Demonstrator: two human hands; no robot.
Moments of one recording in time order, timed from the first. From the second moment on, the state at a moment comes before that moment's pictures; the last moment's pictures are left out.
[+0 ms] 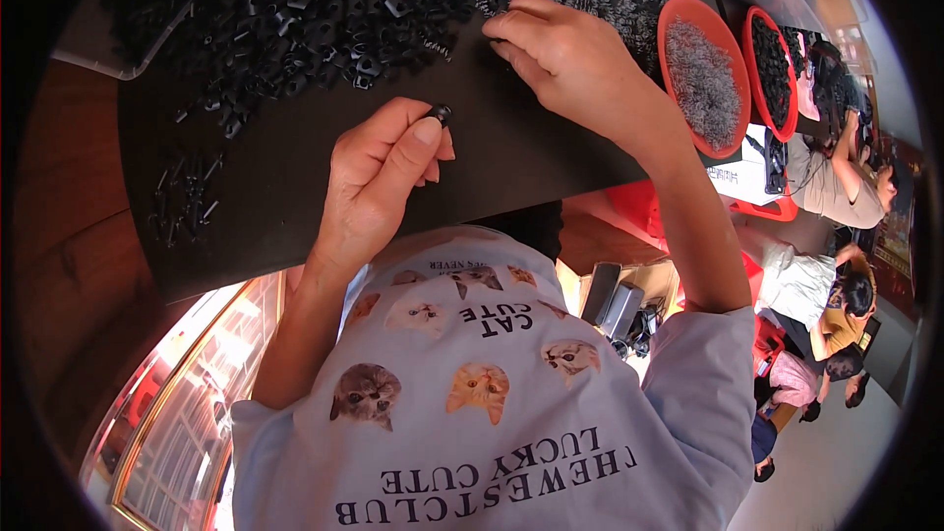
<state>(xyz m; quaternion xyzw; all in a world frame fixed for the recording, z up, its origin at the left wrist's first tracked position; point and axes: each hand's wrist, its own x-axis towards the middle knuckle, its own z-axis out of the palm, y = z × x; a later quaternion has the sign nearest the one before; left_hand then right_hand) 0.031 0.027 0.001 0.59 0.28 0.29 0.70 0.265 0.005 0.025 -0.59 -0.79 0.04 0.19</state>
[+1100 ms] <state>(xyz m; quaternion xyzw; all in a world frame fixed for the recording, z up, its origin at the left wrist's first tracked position) 0.031 0.027 0.000 0.57 0.28 0.30 0.71 0.234 -0.016 0.019 -0.54 -0.69 0.29 0.38</state>
